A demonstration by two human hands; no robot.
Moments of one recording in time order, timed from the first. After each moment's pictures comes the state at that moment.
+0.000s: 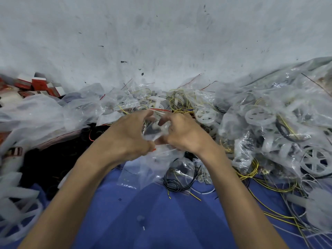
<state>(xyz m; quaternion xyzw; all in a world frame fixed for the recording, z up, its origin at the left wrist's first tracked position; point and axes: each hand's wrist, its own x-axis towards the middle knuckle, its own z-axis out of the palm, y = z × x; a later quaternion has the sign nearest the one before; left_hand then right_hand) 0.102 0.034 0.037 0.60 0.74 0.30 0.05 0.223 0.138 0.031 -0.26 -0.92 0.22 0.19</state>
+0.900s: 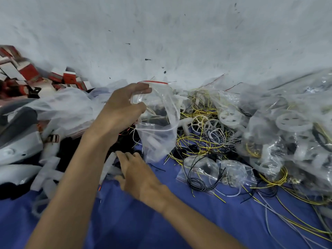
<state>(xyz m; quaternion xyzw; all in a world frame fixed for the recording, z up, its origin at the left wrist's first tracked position) 0.039 0.016 0.048 0.47 0.67 0.56 0.10 0.108 0.040 -0.079 -0.17 -0.96 0.14 0.15</state>
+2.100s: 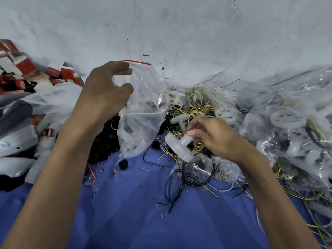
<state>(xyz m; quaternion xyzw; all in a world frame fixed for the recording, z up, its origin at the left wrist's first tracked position) 0.053 -0.002 0.069 0.43 0.71 0.56 -0.04 0.244 0.137 0.016 -0.21 -0.92 0.25 0.23</state>
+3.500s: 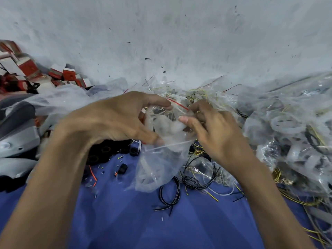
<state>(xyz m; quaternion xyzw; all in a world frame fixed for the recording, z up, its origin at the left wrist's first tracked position) 0.085 -0.021 0.083 0.63 0.67 0.33 0.22 0.242 0.095 0.040 -0.24 -0.90 0.10 0.36</state>
